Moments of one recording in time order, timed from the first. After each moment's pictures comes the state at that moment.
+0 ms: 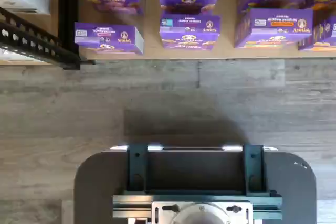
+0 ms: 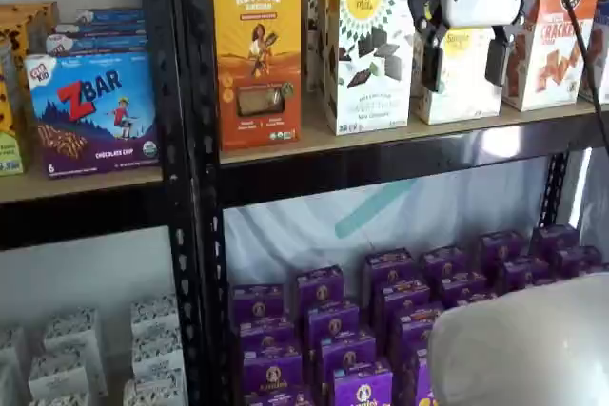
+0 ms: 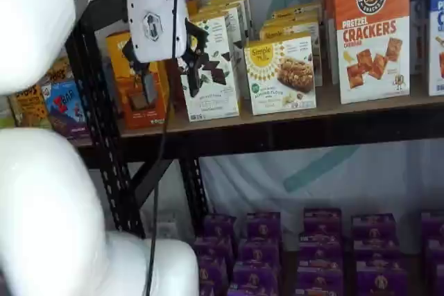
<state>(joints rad) 0.01 -0.84 -1.15 0.04 2.00 0.03</state>
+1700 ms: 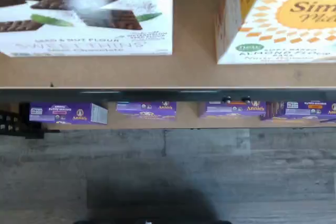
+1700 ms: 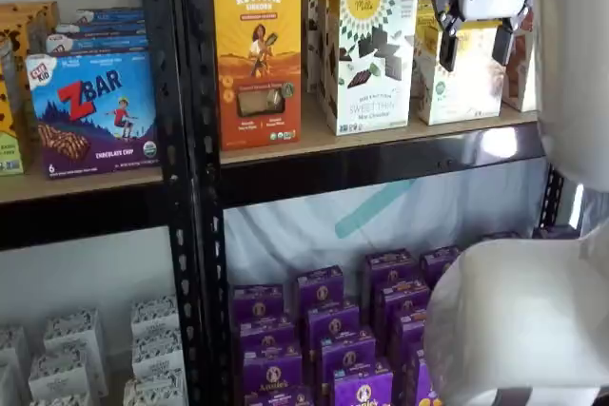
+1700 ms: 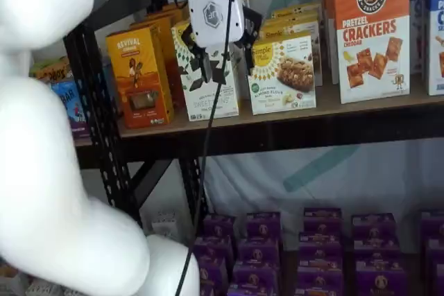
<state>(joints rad) -0.31 -0.67 -1.17 0.05 1.71 -0.29</state>
